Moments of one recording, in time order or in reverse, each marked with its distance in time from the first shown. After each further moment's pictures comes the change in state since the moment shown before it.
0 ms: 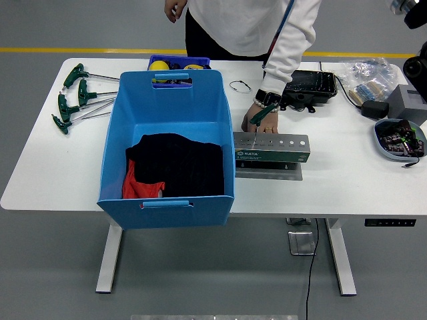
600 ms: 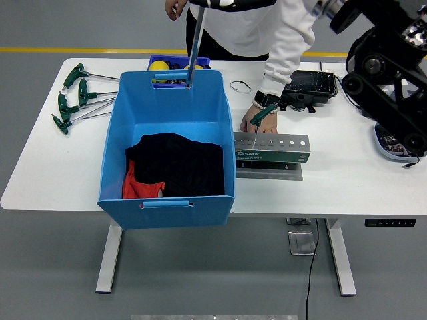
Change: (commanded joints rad) left arm 0.008 0.001 0.017 0.000 -0.022 0.001 -0.003; right arm 0.033 0.148 -0.150 0.194 0.030 0.008 -0.024
